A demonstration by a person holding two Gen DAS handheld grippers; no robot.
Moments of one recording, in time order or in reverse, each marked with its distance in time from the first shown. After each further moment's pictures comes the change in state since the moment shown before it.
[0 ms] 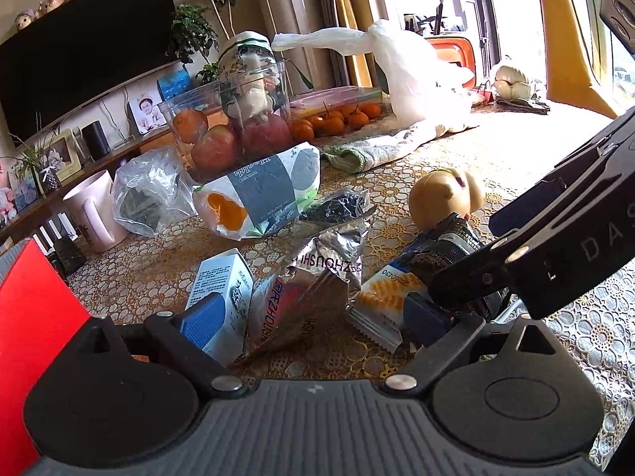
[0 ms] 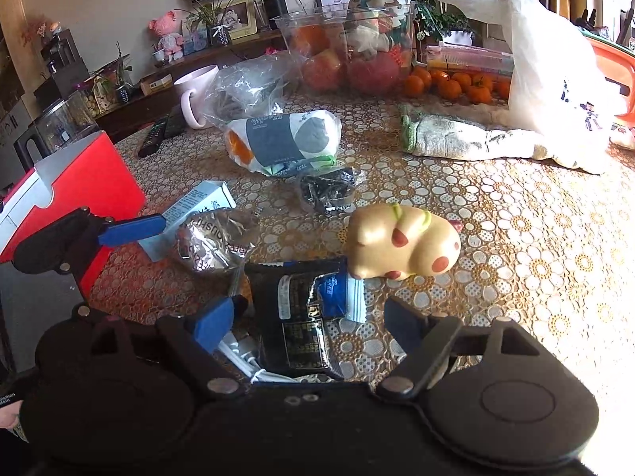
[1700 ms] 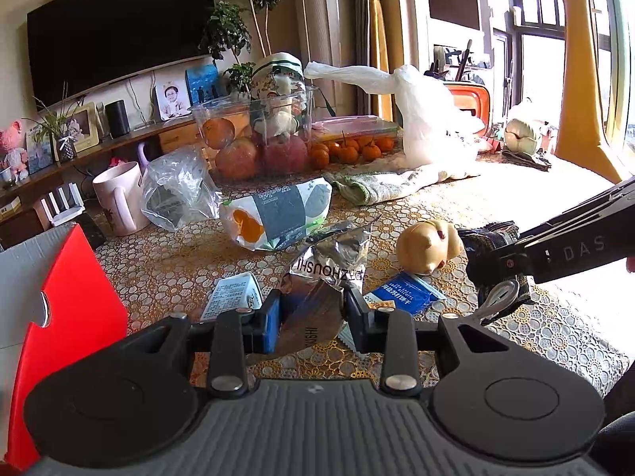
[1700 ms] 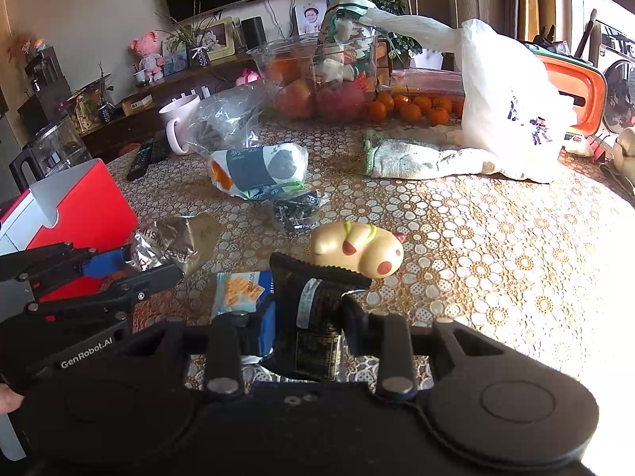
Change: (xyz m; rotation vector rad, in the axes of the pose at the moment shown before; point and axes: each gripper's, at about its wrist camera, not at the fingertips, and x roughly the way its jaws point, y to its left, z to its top) left arm -0.052 0.006 0.015 -0.160 -0.032 0.004; right arm -0.050 -0.008 -0.003 0.032 -0.061 -0.069
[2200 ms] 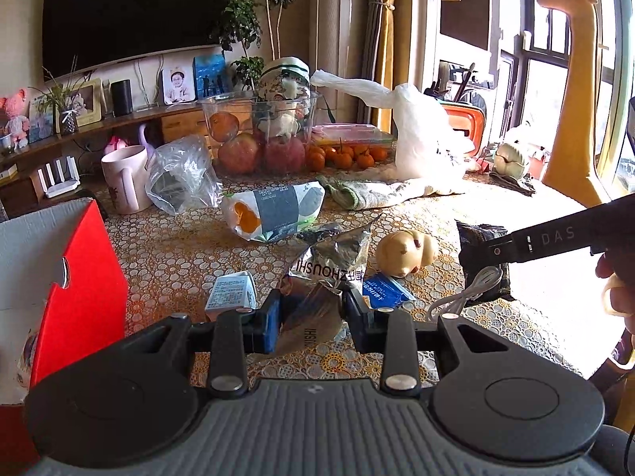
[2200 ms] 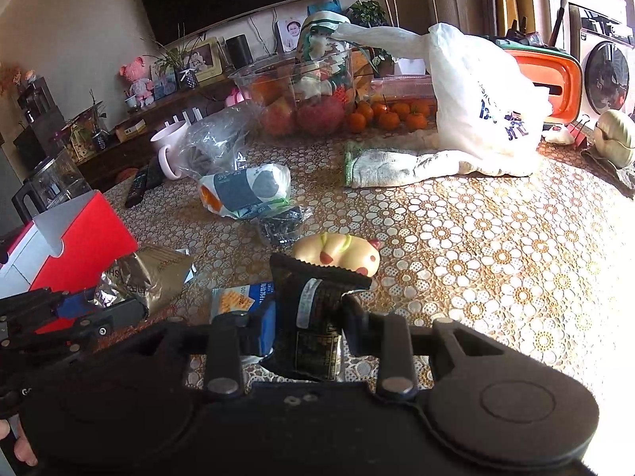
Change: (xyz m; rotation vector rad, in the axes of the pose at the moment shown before) left arm -0.033 0.005 -0.001 -0.108 0.012 -0.042; right arm -0.017 -0.020 0.002 0.080 -0.034 0.010
